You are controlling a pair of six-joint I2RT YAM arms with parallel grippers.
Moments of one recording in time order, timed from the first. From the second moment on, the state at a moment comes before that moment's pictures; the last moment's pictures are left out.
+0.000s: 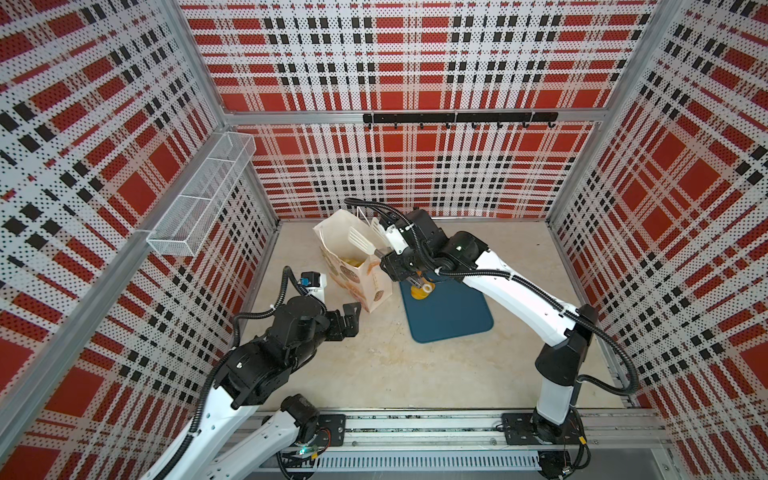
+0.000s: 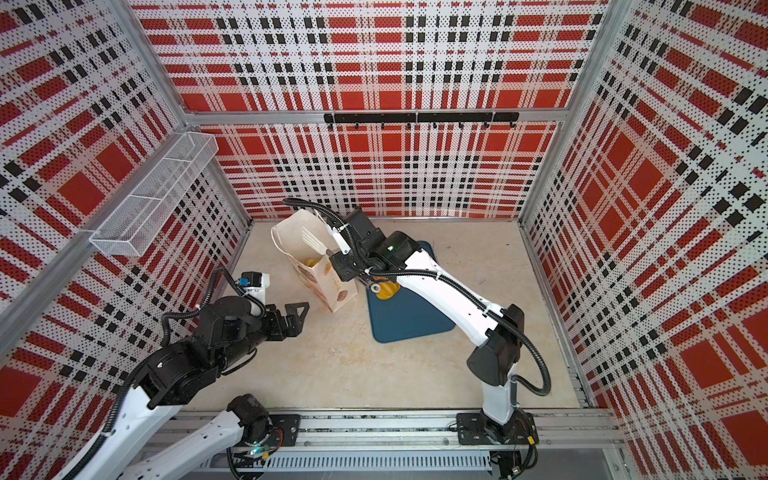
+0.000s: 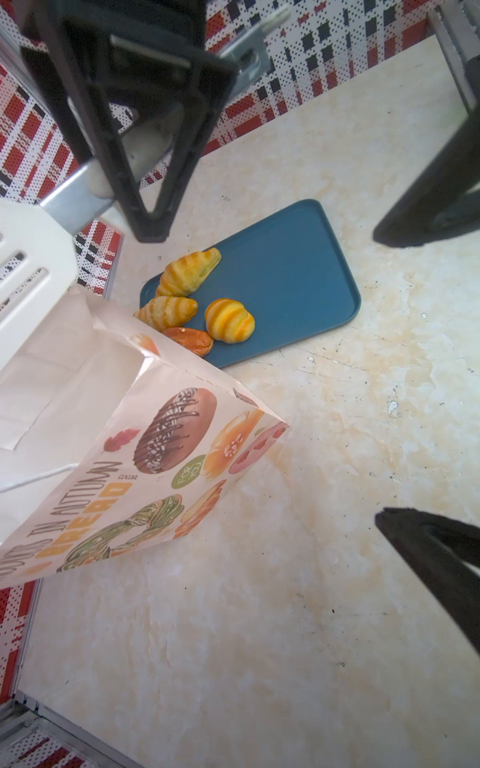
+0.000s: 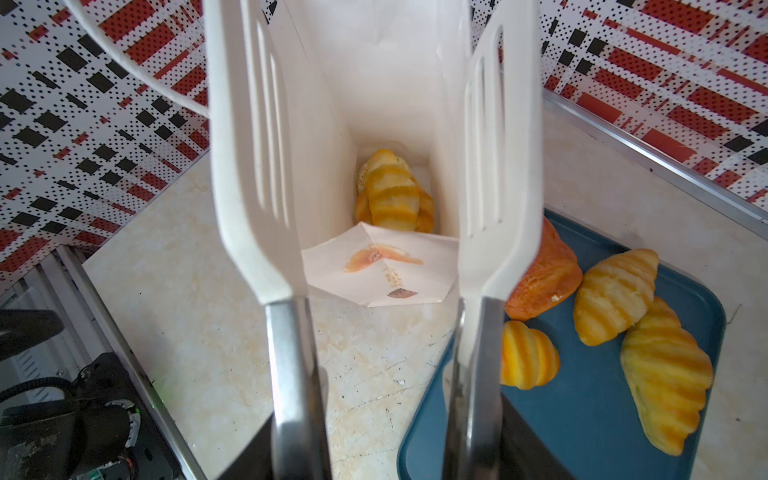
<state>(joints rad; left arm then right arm) -0.67 0.68 0.96 -0.86 -0.25 -0.52 0.89 1.83 2.00 -0.91 0.07 0.14</state>
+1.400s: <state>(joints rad) -1.06 0.99 0.91 -0.61 -0.42 -0.63 0.56 1.40 1.26 -0.88 0.21 0.14</state>
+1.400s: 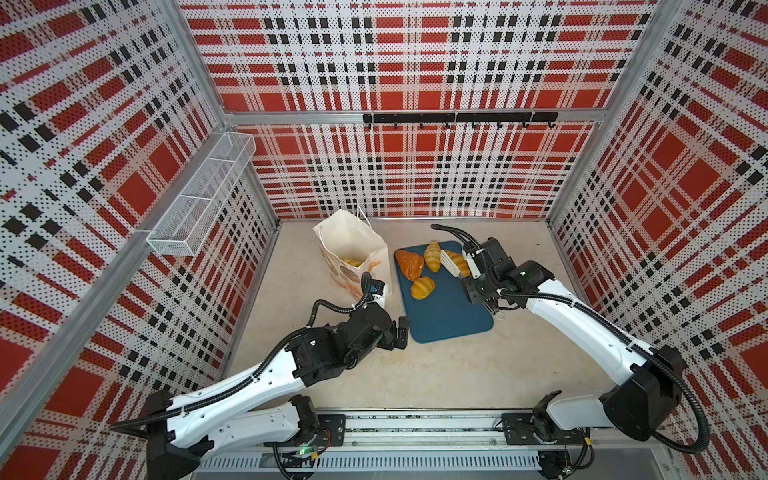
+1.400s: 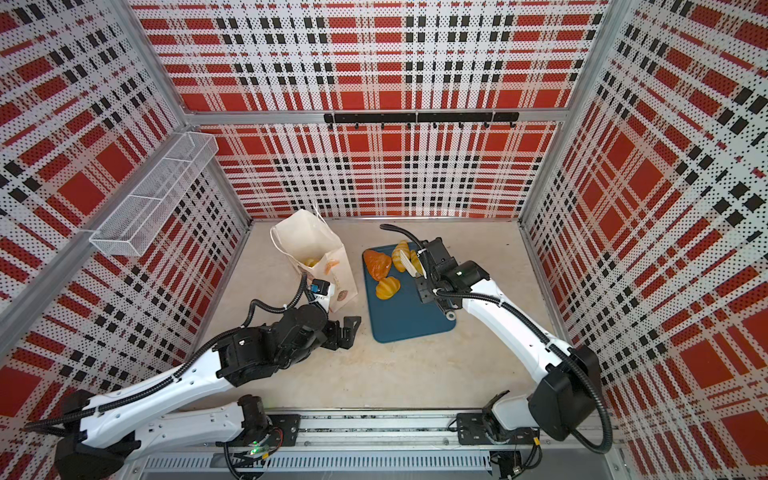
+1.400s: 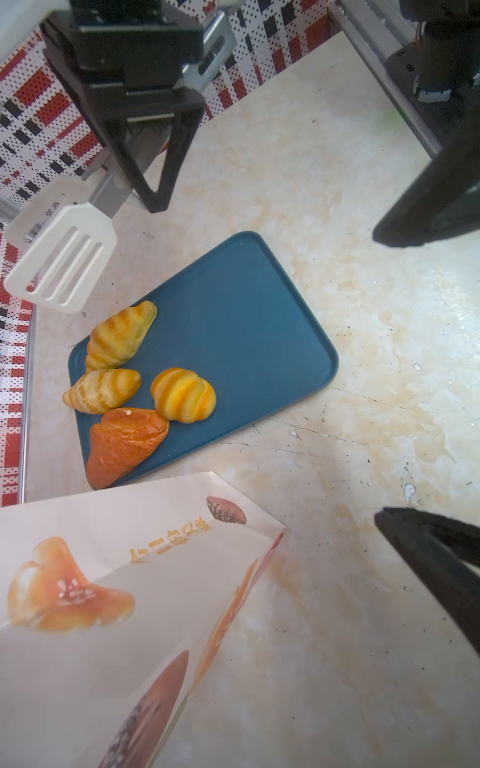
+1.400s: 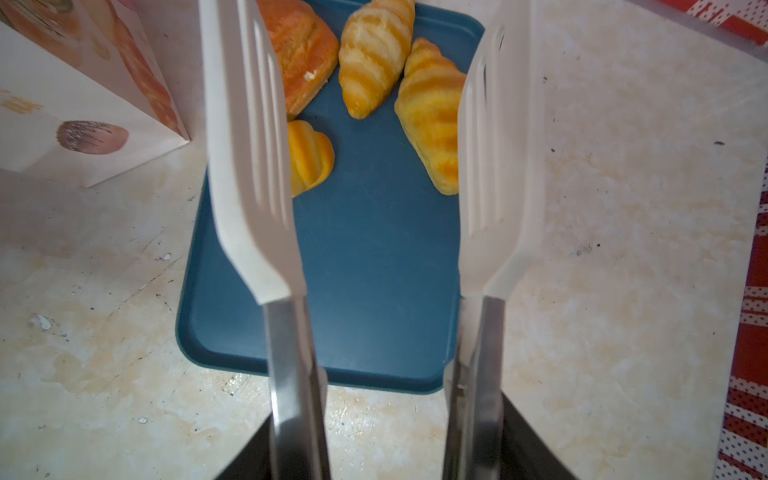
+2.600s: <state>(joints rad) -1.10 1.23 0.84 -0.40 -0.31 -0.69 0.39 1.56 1.13 -0.82 0.16 0.11</state>
